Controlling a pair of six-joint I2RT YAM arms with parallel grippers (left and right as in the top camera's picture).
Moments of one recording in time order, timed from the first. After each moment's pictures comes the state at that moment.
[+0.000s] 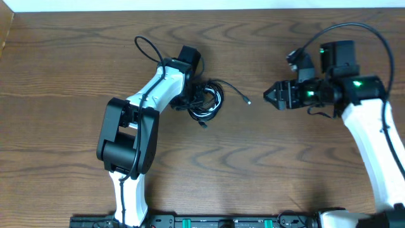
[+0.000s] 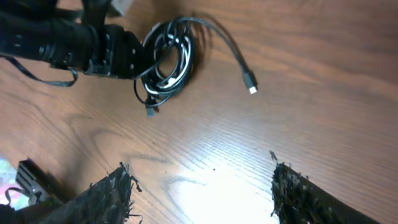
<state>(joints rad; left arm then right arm) -0.34 2.09 1.46 -0.84 0.10 -0.49 0.13 1.48 1.30 -0.93 -0.52 0.04</state>
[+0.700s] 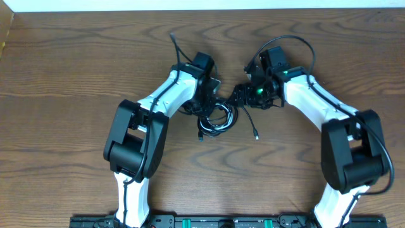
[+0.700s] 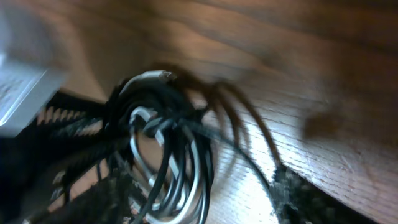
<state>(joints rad) -0.43 2.09 1.46 -0.90 0.18 0.07 0.31 1.96 1.30 -0.60 -0.52 0.32</state>
